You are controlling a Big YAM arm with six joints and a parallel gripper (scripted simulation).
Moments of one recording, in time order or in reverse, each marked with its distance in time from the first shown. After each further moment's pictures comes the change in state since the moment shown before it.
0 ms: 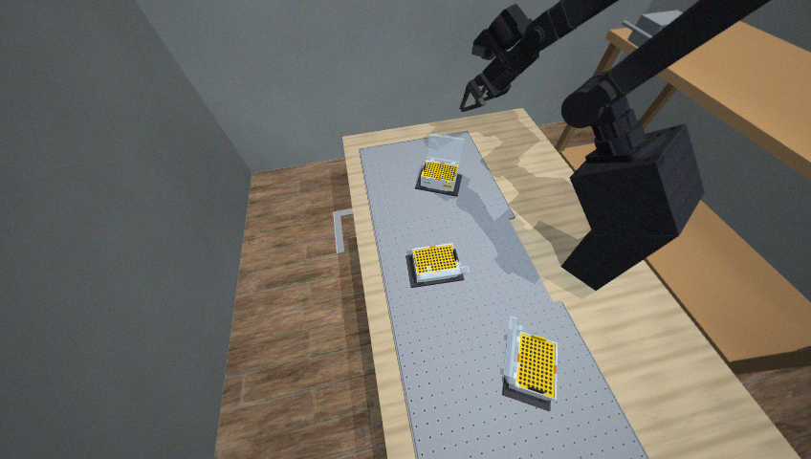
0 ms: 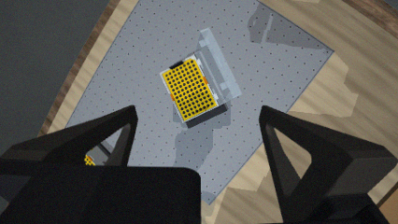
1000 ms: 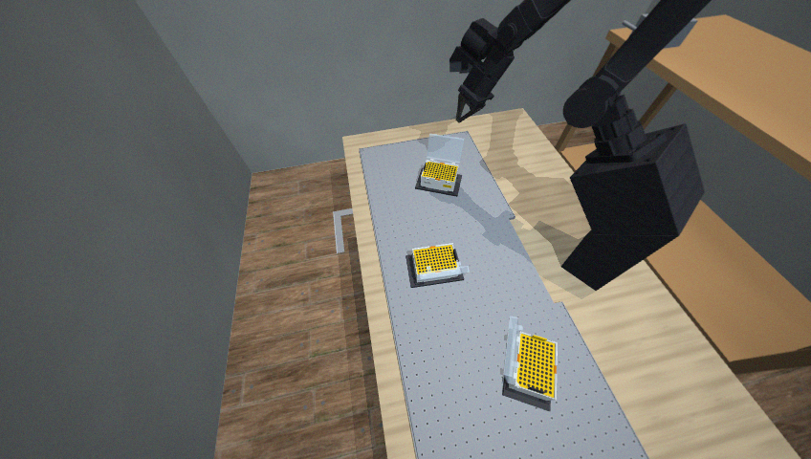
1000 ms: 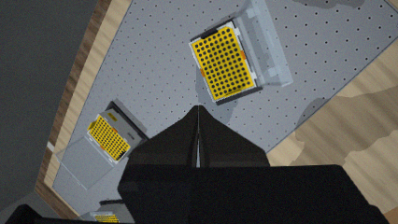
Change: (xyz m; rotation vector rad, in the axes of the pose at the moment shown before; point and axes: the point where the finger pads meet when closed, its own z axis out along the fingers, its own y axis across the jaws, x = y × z) arm 0.014 0.041 0.034 -0.108 0.245 0.017
